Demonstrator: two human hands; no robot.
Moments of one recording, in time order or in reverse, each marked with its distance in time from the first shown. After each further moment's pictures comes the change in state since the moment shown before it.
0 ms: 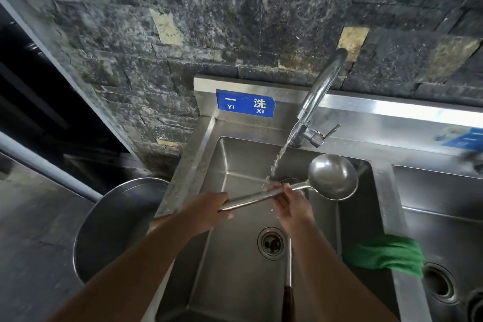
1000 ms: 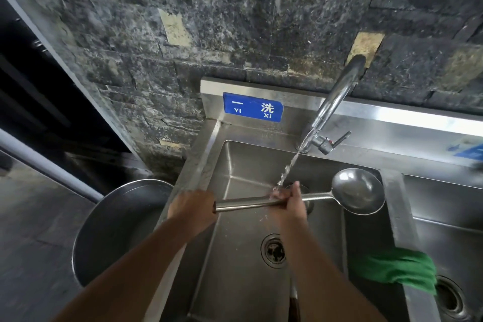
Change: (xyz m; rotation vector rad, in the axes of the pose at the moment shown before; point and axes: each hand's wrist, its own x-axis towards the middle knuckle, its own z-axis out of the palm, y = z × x) left_hand -0.008 -0.013 -0.019 0.247 0.165 -0.229; right_hand 0.004 0.009 0.046 0.408 0.039 0.077
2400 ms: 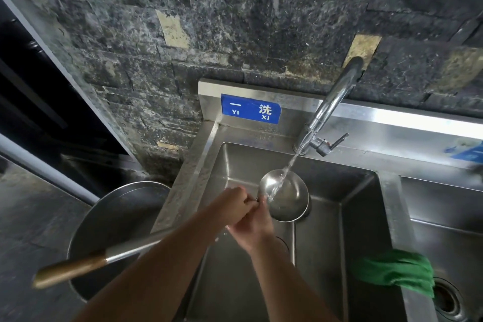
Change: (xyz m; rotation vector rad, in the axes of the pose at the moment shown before) left_hand 0.037 0.067 0.011 -0.503 -0.222 0.089; right_hand -0.017 0.064 -0.006 -0.290 -0.206 0.343
